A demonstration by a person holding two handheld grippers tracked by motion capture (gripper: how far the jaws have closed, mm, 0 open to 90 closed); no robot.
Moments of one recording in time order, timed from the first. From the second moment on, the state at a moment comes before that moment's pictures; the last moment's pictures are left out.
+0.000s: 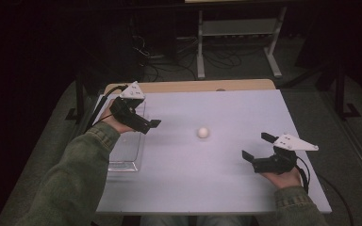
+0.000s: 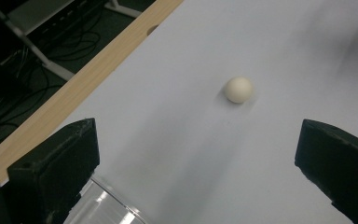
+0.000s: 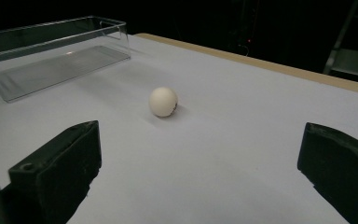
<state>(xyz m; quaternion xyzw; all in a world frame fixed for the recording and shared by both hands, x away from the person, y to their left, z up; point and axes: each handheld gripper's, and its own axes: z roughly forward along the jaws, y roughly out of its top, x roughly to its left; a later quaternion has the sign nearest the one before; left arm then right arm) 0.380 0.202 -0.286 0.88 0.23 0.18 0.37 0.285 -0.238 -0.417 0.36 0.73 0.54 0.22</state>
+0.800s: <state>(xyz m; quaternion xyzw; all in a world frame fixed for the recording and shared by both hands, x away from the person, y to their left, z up) 0.391 0.164 -0.279 0.91 0.18 0.17 0.34 0.284 -0.237 -0.417 0.36 0.73 0.54 0.22</state>
